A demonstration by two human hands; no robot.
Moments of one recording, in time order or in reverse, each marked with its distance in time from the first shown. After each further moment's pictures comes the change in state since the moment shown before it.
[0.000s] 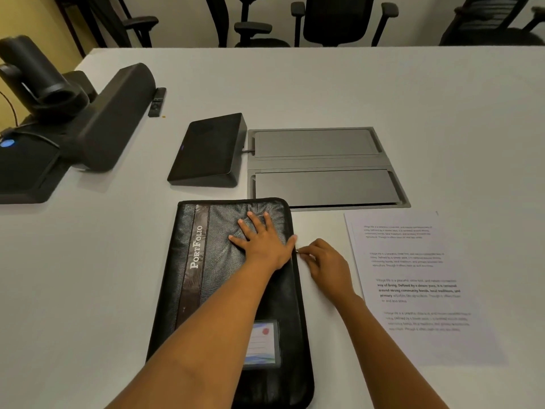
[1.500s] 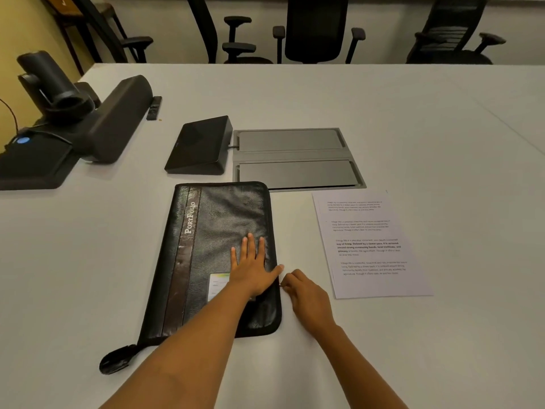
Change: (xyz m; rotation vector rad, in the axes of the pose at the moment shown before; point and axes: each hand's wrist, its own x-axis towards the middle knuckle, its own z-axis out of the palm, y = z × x) left_hand -0.125 -0.023 0.059 0.036 -0.040 0.212; right_hand -0.155 -0.013 -0.006 -0.112 -0.059 -0.048
